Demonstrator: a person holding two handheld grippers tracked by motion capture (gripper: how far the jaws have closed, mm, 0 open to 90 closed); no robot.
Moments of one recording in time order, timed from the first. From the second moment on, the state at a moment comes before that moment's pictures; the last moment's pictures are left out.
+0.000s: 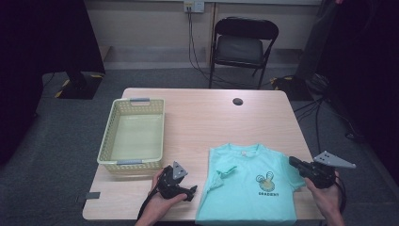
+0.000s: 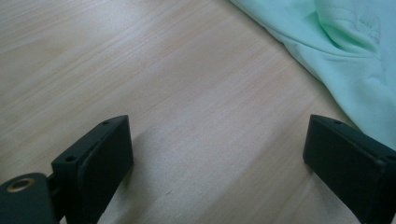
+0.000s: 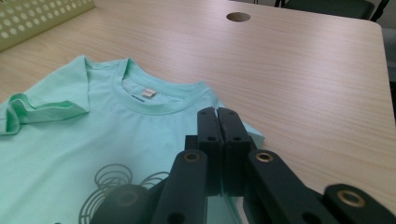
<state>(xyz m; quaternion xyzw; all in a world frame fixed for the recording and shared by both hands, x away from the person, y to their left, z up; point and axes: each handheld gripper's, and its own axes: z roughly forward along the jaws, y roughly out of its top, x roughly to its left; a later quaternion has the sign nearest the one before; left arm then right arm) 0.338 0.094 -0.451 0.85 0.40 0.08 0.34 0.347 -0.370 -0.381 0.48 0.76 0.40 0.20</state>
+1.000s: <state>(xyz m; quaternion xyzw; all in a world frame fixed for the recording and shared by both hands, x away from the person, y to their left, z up) 0.339 0.093 -0.452 0.85 0.40 0.09 0.34 0.357 -0.338 -0.385 0.45 0.78 0.41 0.17</state>
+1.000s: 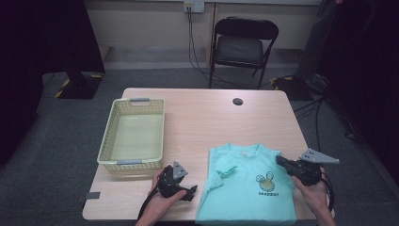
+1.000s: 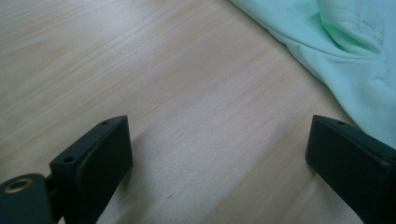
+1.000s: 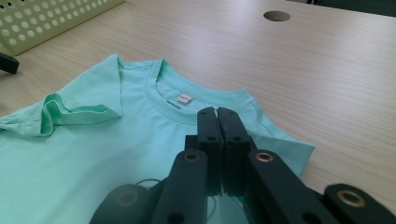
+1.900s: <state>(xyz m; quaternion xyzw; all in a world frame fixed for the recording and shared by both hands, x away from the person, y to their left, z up) 0.339 0.094 -0.452 0.85 0.40 0.09 0.34 0.373 -0.296 -0.405 0.41 0.82 0.39 0.12</state>
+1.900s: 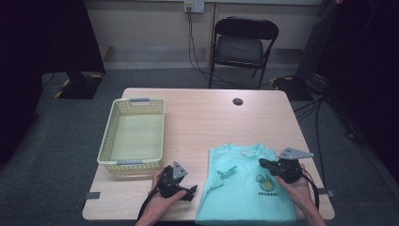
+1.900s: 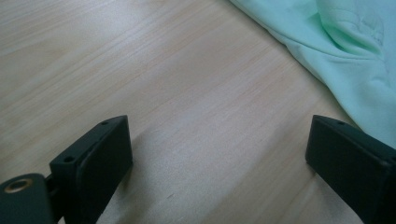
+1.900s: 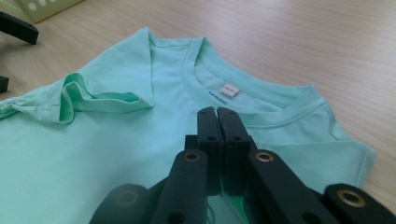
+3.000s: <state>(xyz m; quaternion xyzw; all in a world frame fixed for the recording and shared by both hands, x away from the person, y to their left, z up) 0.339 0.094 -0.452 0.85 0.39 0.09 0.34 0.373 -0.264 -0.432 0.40 0.84 0.37 0.07</state>
